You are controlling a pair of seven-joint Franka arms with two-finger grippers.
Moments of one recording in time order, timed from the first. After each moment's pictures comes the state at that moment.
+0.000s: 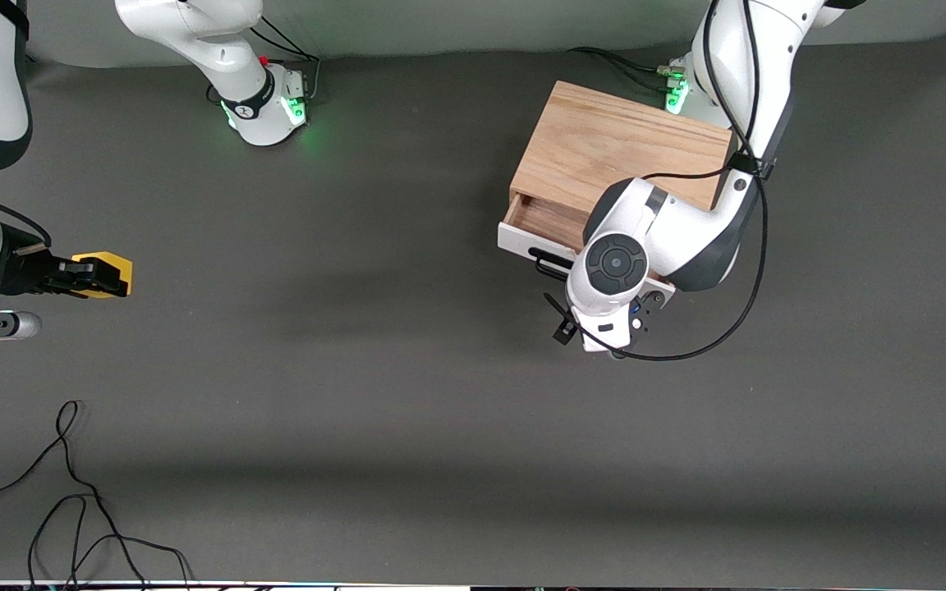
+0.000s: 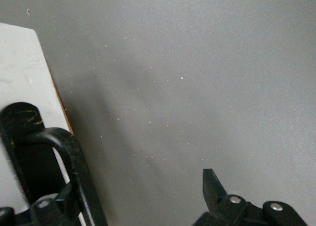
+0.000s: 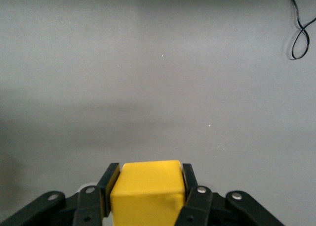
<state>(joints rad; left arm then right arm) -0.45 0.53 -0.12 -1.64 -0.01 2.01 -1.48 0.08 0.19 -0.09 -1.48 0.06 1.55 -0.01</state>
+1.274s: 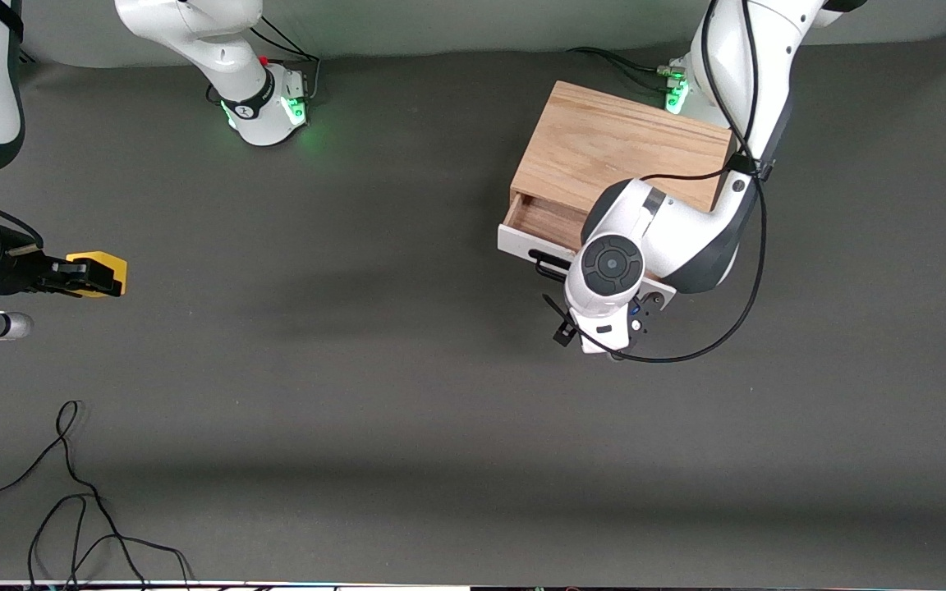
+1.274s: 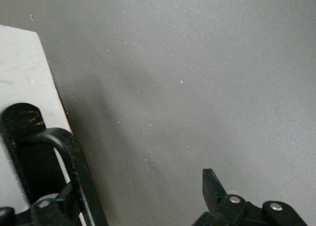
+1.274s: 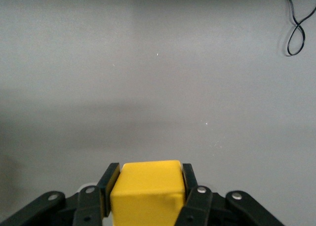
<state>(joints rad) -0.45 0.54 -0.12 -1.61 0.01 1.99 -1.49 0.08 0.19 -0.11 -1.48 0.06 1.55 -0.01</state>
